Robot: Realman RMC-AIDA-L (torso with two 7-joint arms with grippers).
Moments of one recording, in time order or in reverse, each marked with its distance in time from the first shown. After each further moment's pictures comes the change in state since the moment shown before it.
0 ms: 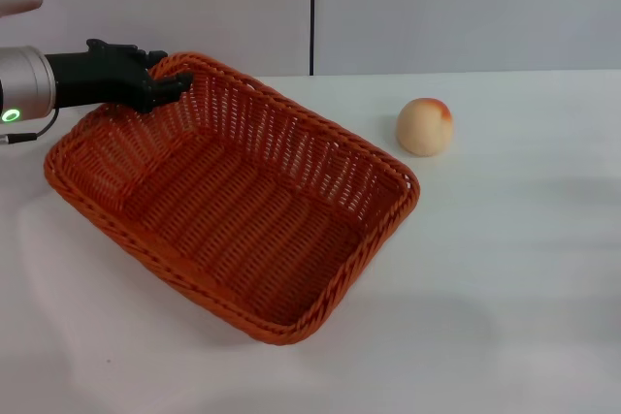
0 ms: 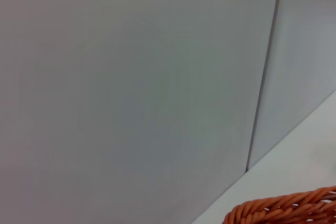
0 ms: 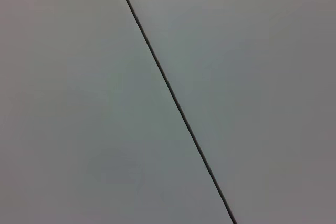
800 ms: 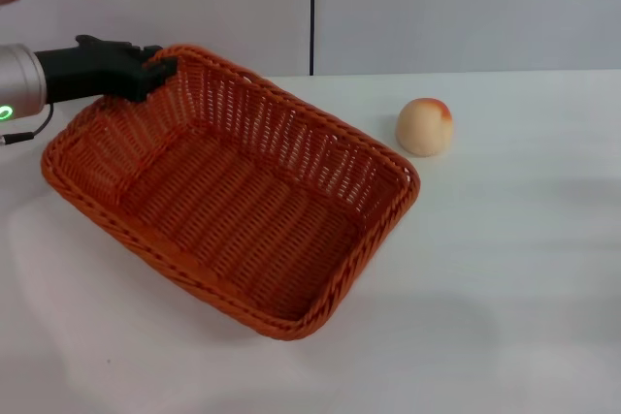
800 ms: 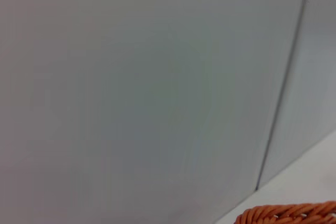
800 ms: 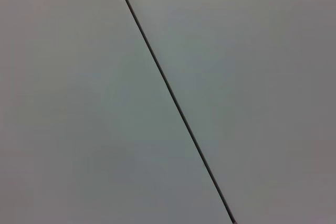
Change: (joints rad) left arm 0.022 0.000 -0.008 0.002 -0.065 -0.010 -0.037; right arm 0.000 0.000 0.000 0.002 0.000 0.003 0.000
